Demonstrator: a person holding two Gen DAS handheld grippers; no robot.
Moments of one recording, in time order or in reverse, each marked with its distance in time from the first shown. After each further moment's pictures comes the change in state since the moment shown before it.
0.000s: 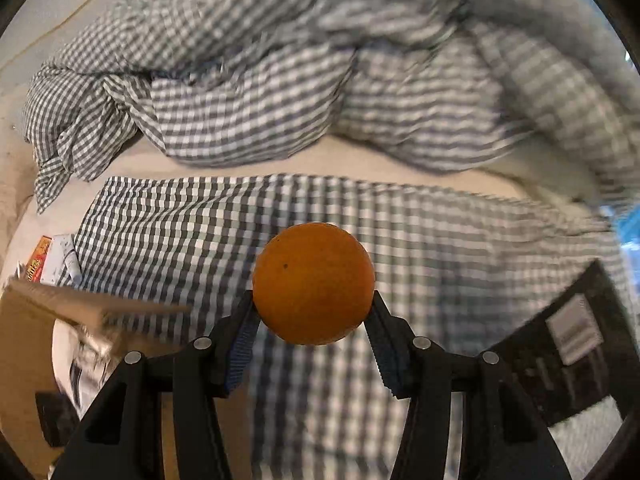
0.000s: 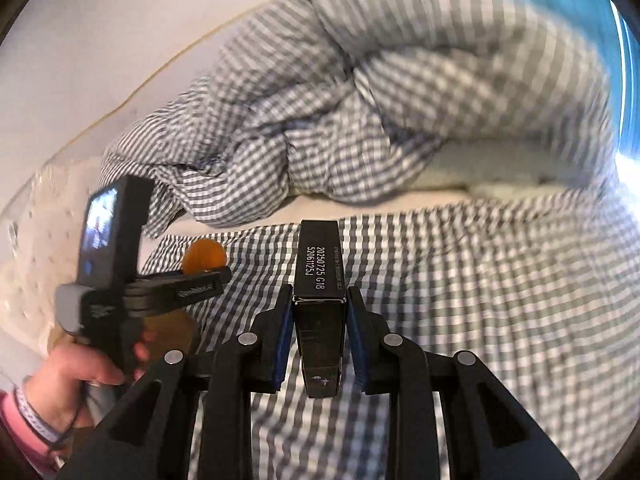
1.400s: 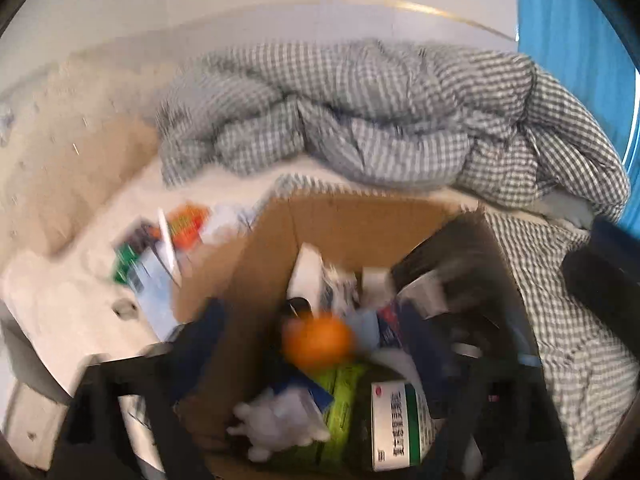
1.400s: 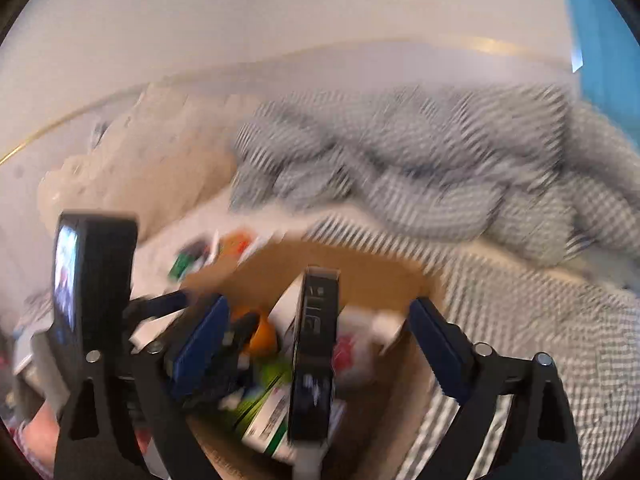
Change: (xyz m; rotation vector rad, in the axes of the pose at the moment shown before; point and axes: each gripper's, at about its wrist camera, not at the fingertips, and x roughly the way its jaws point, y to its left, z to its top) left arm -0.157 0.215 -0.148 -0.108 -0.308 0.160; right arm -0.047 0.297 -0.061 -0.336 -0.143 0.171
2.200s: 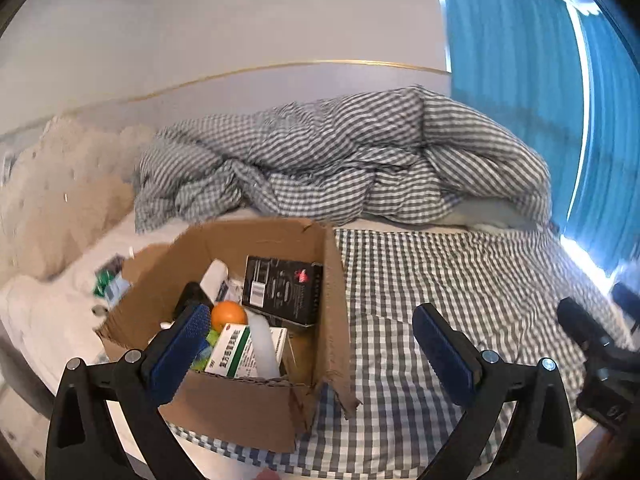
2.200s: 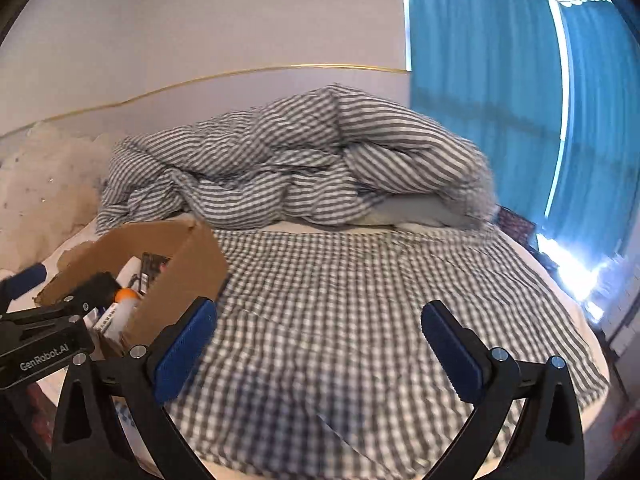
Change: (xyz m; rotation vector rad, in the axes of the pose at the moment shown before) left arm -0.130 -0.135 -0.066 0.063 -0.192 -0.091; right arm -0.178 -0.119 -0.113 0.169 -0.051 -0.486
